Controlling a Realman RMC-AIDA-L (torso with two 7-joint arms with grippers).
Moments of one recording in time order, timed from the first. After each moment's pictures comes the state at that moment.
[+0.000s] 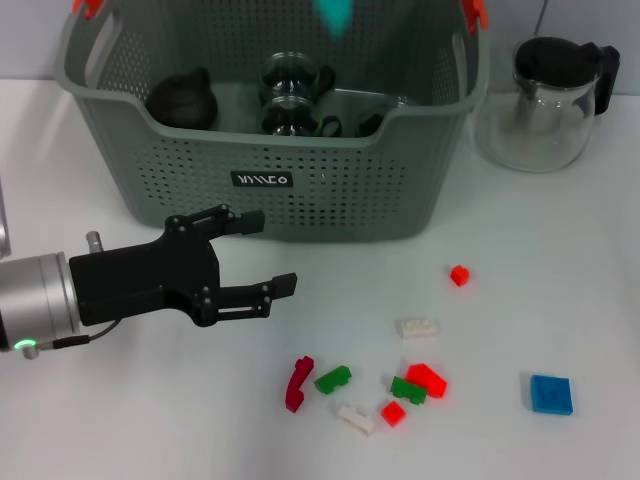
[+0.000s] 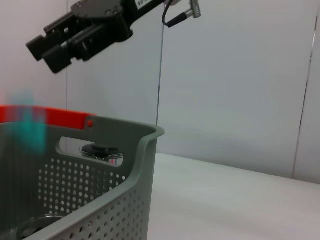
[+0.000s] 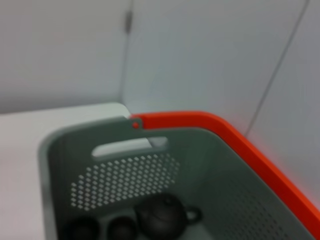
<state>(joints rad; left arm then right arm) -0.39 -2.16 0.72 0.77 1.89 1.60 -1.17 1.15 2.03 -0.92 -0.91 -2.42 -1.23 2.03</state>
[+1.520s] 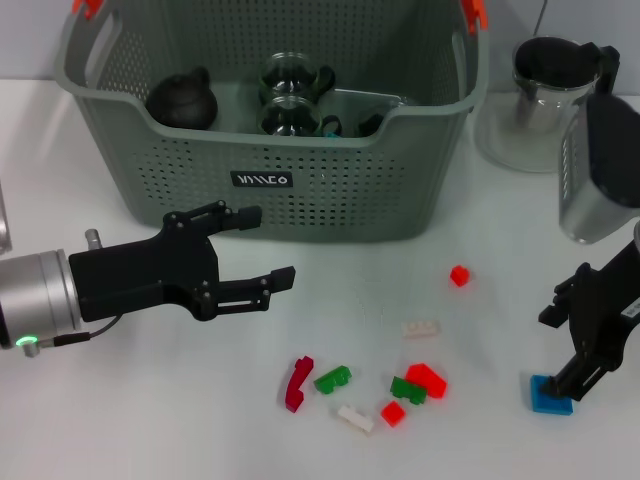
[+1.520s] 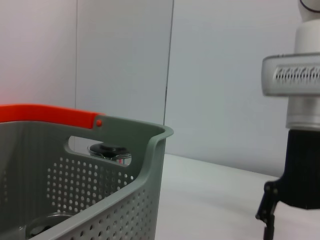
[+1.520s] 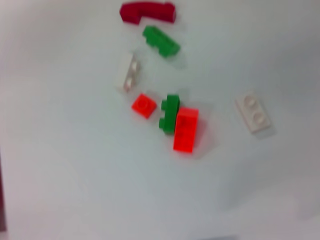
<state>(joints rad) -0.39 -2.16 0.71 0.76 1.88 1.59 -1.17 0.72 2.10 -1.21 -1.16 -2.72 -1.78 1.95</state>
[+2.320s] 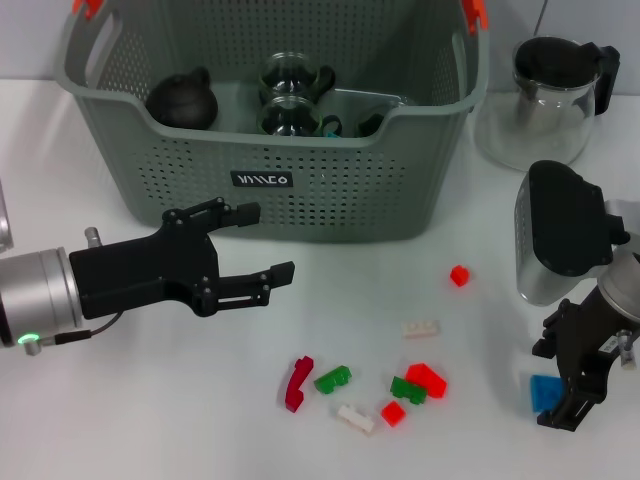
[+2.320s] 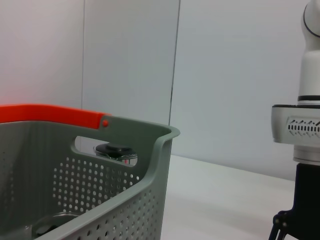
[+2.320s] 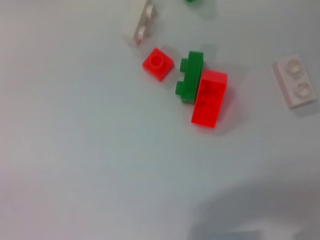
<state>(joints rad) -0.39 -2.17 0.71 0.76 1.88 1.58 -1.17 0.72 2.10 -1.41 -1.04 -2.73 -1.63 1.97</state>
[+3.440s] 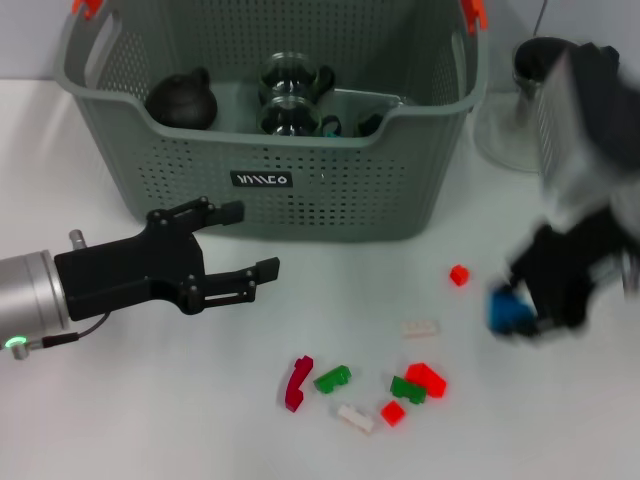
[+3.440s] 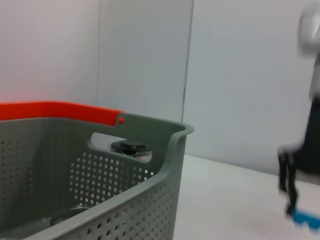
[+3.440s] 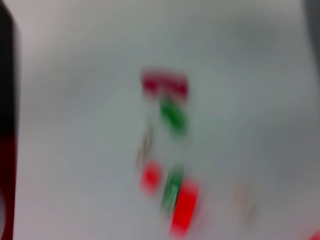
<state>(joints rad) -0.38 -2.16 0.67 0.75 1.89 1.57 -1.17 0.73 2.10 -1.26 -1.34 -2.58 -1.83 1.96</state>
